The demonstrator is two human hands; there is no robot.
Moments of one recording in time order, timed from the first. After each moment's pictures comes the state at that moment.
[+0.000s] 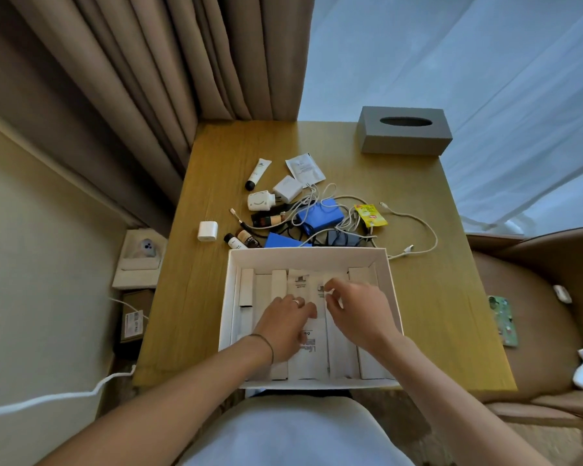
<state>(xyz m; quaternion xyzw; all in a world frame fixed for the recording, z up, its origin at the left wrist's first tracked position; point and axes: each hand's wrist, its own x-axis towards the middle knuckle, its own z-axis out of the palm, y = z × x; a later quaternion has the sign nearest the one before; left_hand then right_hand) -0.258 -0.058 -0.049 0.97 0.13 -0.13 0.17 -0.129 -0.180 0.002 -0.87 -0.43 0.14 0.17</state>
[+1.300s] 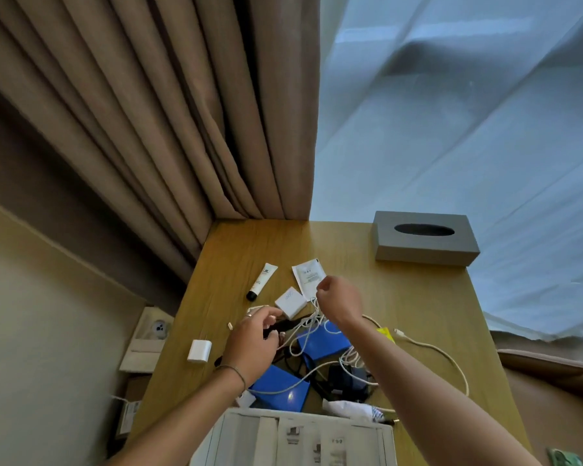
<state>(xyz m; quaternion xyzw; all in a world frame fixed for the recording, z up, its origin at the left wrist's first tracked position) -0.123 0.090 0.025 0.82 0.41 0.09 0.39 0.078 0.037 -0.010 -0.89 -0.28 0.23 0.27</state>
